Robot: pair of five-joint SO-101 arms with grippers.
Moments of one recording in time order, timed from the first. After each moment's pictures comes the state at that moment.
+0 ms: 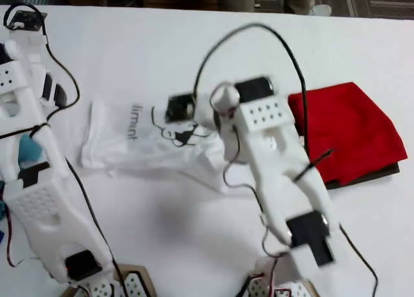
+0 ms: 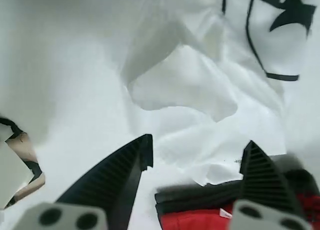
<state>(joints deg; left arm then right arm) -31.1 32.4 -47.3 99.1 -20.8 -22.3 -0.4 5.3 95.0 67.2</state>
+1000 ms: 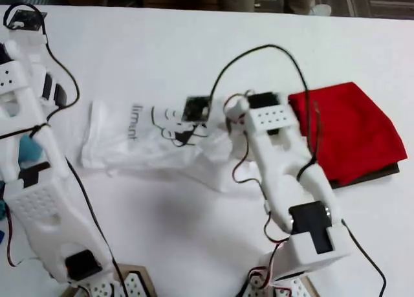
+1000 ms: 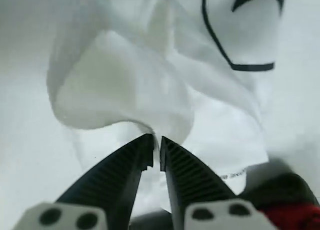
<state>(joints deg) -31.0 32.4 -47.3 98.4 -20.8 -15.3 4.7 13.5 73.9 67.5</state>
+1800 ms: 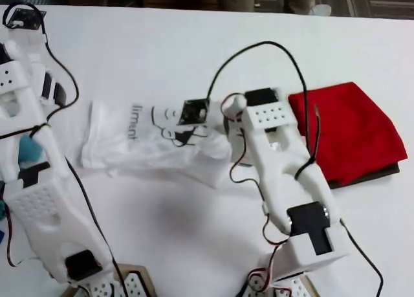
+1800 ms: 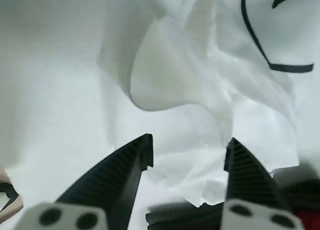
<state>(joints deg) -31.0 32.4 -47.3 98.1 -20.8 -18.6 4.7 11.1 83.3 67.5</state>
